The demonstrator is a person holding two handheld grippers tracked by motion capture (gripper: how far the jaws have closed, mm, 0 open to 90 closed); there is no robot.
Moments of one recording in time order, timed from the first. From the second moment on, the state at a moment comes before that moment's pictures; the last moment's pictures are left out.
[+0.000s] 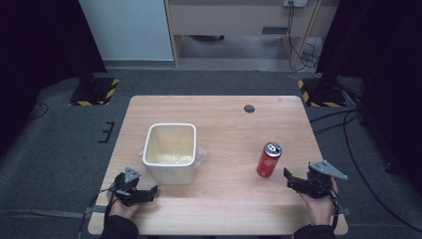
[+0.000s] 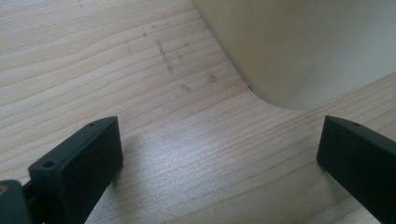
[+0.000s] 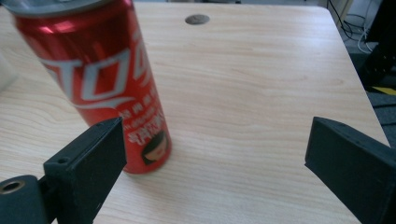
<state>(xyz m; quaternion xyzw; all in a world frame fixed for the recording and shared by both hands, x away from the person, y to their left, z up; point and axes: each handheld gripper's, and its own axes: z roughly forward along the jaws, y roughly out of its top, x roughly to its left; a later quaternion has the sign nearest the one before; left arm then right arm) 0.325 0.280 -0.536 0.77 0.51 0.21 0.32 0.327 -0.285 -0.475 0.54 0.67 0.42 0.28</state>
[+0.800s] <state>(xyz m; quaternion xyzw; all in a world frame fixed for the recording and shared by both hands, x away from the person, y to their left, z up) 0.325 0.279 -0.536 0.77 0.51 0.21 0.32 0.327 -0.268 -0.413 0.49 0.66 0.49 0.30</state>
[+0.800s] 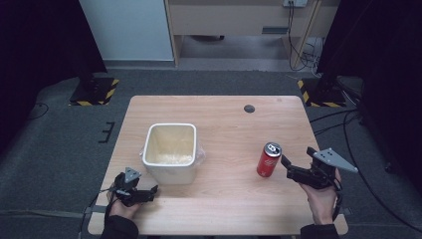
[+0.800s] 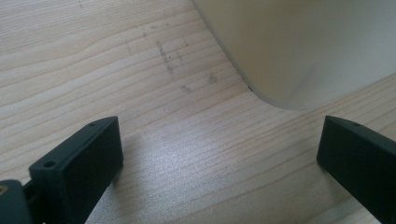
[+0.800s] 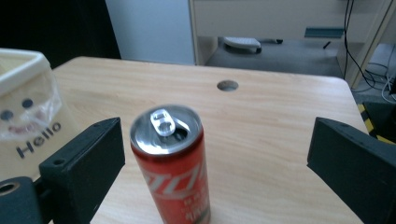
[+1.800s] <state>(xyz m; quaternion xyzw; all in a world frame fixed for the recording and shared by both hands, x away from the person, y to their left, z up) 0.325 0.279 -0.536 0.77 0.51 0.21 0.32 0.368 -0.236 -0.457 0.49 0.68 0.47 0.26</state>
